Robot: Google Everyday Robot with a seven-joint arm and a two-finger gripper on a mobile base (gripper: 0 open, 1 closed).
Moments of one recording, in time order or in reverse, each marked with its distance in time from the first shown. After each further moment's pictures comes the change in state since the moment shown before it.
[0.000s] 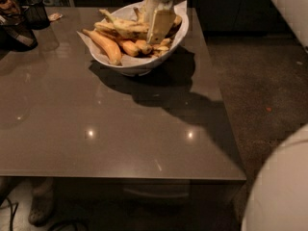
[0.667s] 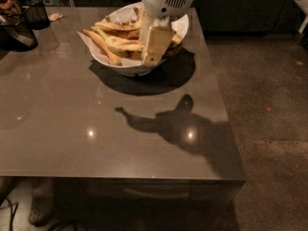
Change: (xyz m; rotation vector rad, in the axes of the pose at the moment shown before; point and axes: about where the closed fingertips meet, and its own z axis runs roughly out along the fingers) arm -0.024 0.072 -0.011 -0.088 -0.010 0.070
